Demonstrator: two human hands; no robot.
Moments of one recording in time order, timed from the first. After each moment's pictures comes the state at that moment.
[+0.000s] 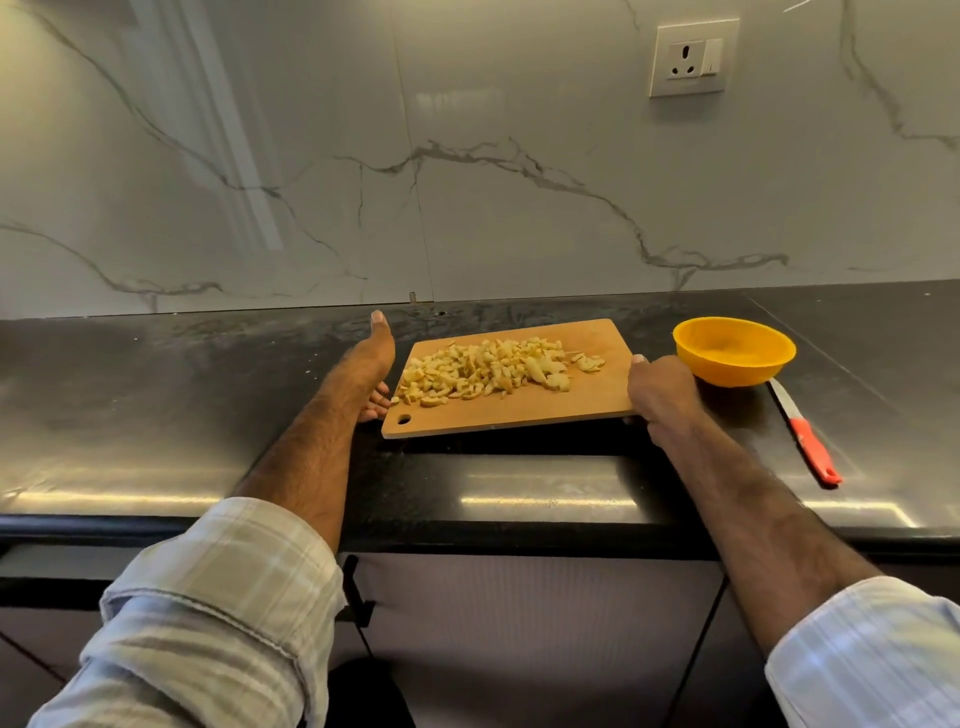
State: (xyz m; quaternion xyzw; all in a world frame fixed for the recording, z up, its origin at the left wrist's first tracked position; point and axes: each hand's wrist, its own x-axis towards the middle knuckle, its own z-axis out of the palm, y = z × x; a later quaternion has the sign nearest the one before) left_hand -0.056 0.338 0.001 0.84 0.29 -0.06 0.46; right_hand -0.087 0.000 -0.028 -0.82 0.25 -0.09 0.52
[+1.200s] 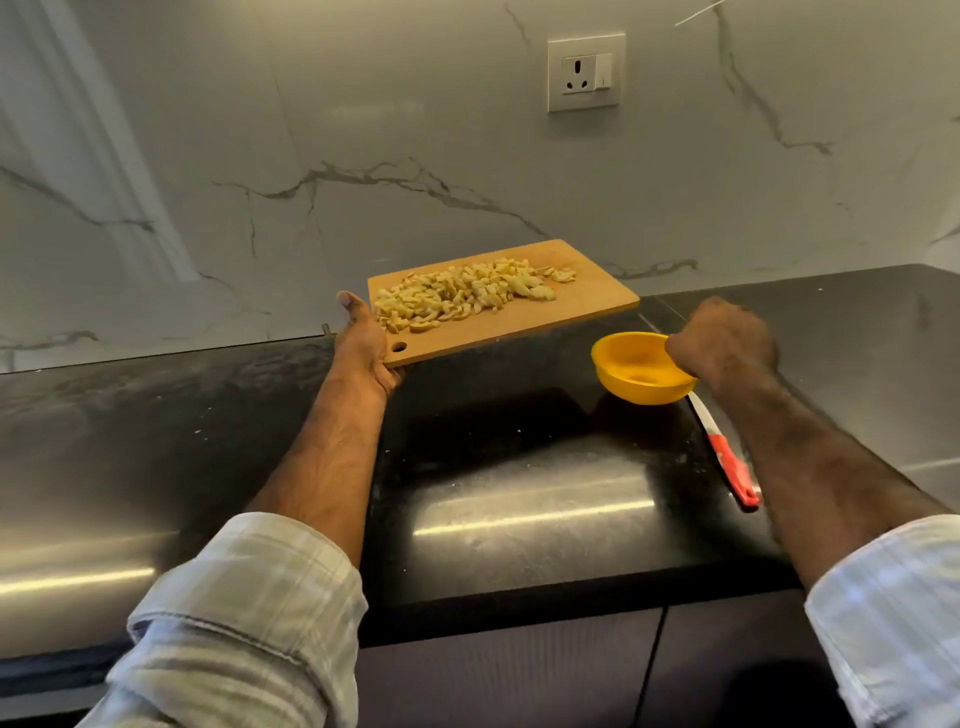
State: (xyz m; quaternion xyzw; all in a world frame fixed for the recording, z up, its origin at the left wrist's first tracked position) left_hand 0.033 0.220 0.028 0.56 0.15 0.01 0.81; right_hand -0.049 -0.153 0.022 -0.94 0.25 -0.20 0.13
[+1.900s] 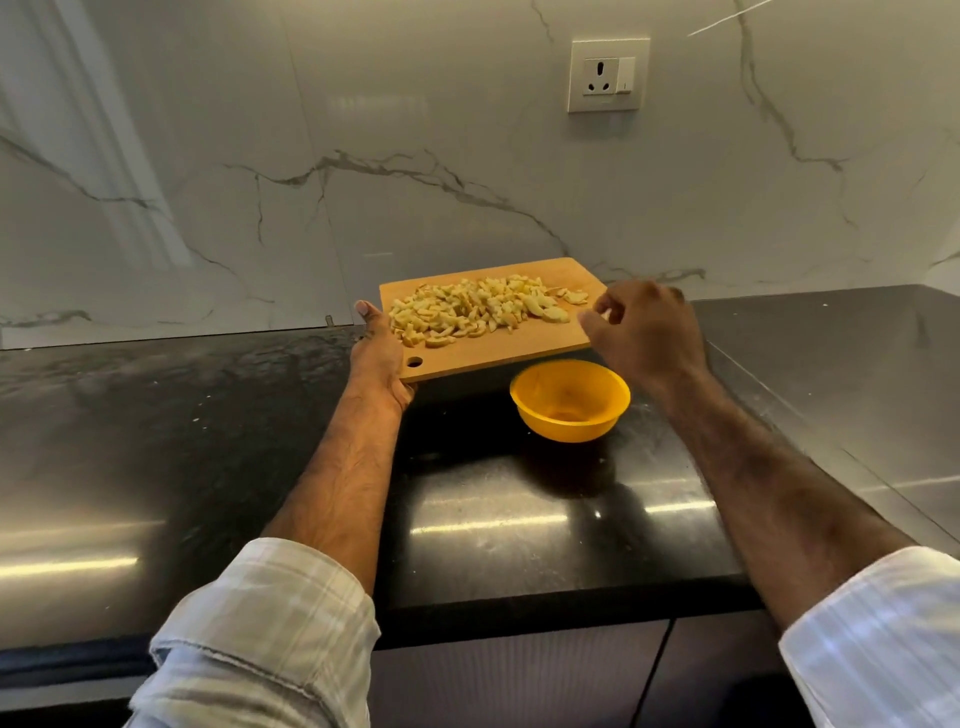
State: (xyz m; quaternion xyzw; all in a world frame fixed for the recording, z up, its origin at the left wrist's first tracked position) left_hand 0.010 0.214 0.011 0.55 0.16 0.05 0.82; right_hand -0.052 -0.071 0.036 -0.91 -0.01 -0.36 0.22
